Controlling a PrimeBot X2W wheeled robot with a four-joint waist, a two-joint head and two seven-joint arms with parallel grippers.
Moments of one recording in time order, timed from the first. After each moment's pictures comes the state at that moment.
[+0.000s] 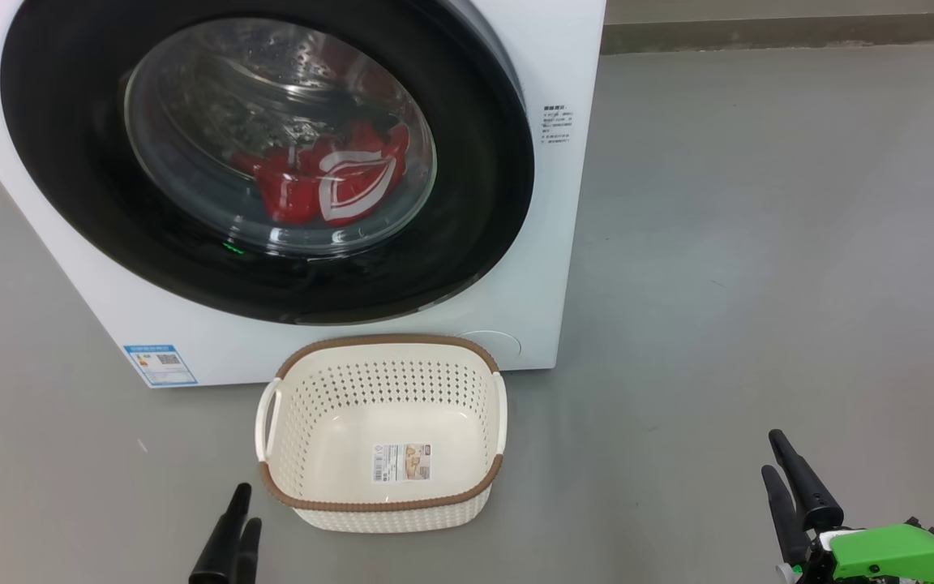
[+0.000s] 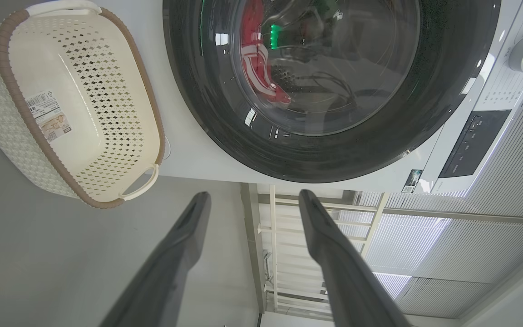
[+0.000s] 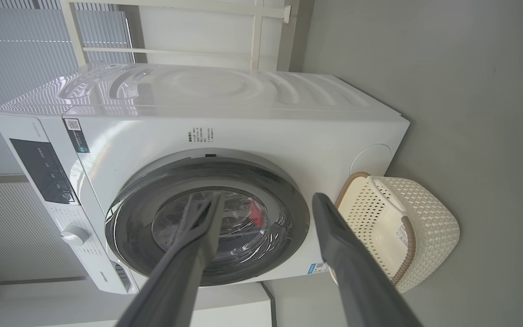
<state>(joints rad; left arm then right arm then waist) -0.03 0.02 0.01 0.37 -1.62 -0.12 0.08 -0.01 0.00 -0.08 0.37 1.62 0.13 0.08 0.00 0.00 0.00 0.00</state>
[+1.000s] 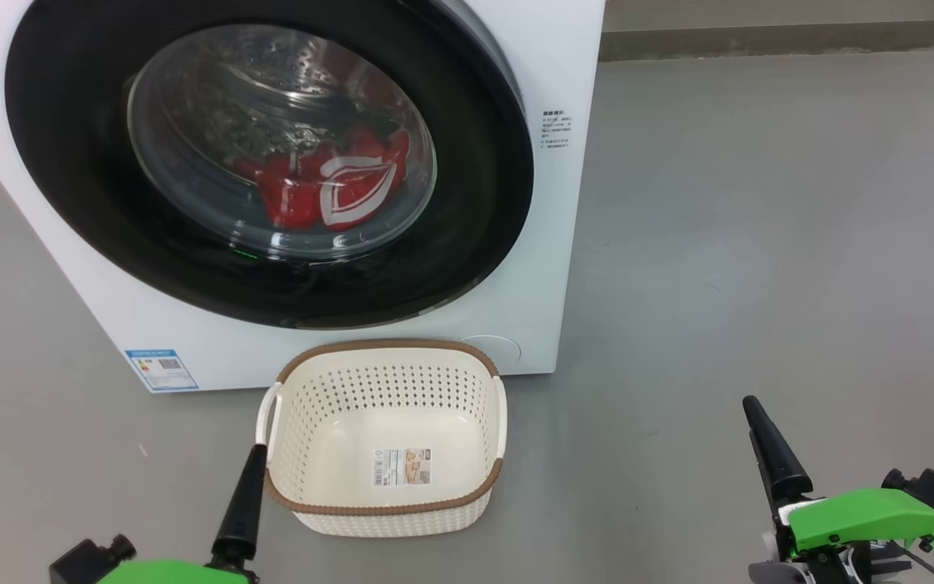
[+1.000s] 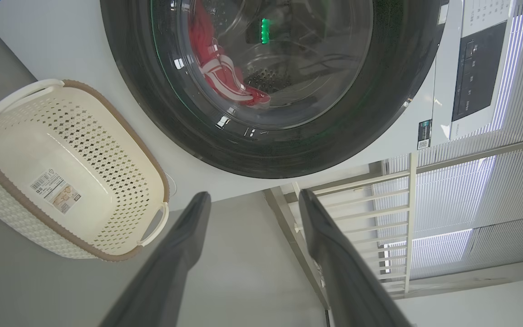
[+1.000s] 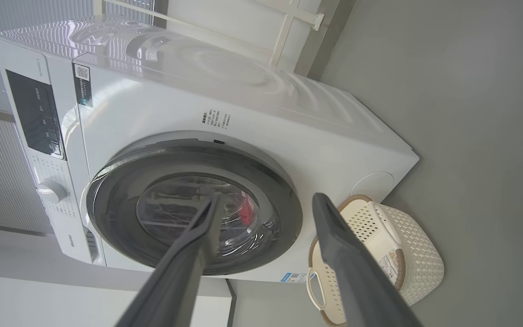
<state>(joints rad) -0.08 0.03 -0.04 0.34 -1.32 -0.12 -0.02 -0.07 -0.03 0.01 0.38 1.44 0.13 -0.02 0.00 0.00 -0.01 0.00</state>
